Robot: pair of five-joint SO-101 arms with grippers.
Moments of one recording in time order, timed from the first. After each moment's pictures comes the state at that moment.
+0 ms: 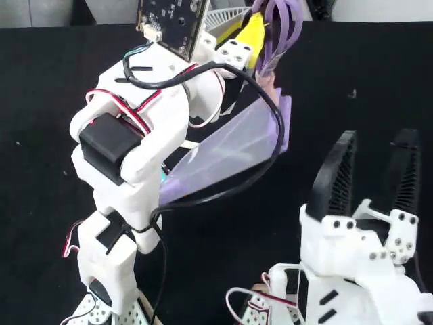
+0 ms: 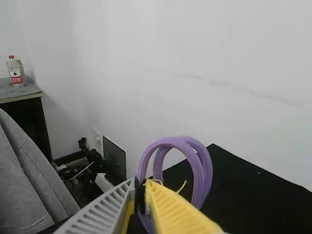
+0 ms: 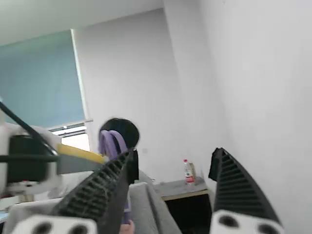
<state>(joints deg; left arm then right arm) 31.8 16.0 -92.6 88.7 -1.5 3.1 -103.4 48.7 33.4 -13.6</state>
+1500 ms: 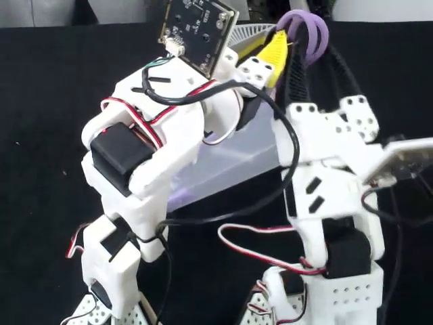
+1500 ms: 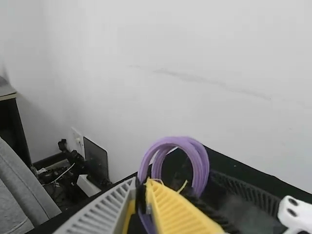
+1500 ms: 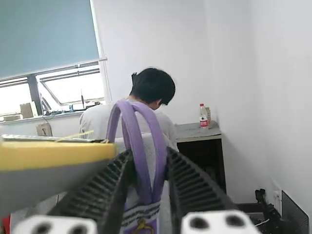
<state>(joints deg) 37.1 15.8 -92.6 89.3 -1.5 -5.5 -66.1 37.1 21.8 -8.9</state>
